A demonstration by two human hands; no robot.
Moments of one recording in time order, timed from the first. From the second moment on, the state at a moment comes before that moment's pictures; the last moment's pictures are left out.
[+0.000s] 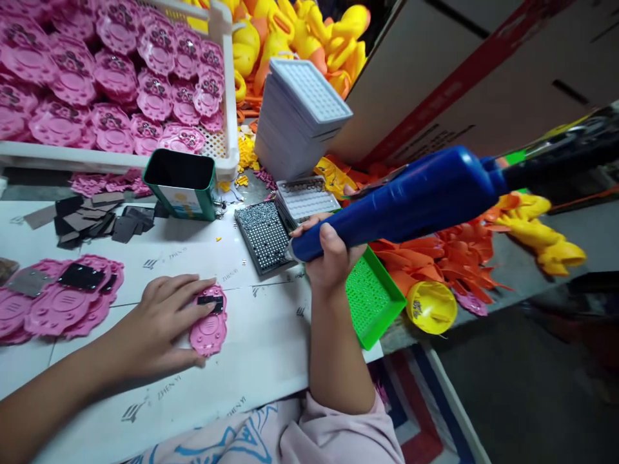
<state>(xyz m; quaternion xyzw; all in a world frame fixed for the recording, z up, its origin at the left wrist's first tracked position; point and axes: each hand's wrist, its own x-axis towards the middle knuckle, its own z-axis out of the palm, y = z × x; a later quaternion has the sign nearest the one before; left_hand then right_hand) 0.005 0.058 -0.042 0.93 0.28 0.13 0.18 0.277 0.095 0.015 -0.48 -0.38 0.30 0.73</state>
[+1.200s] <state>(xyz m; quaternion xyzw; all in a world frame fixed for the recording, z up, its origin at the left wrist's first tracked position) 0.012 0.059 -0.036 0.93 0.28 0.11 0.21 0.257 0.070 0.042 -0.35 -0.43 0.46 0.69</state>
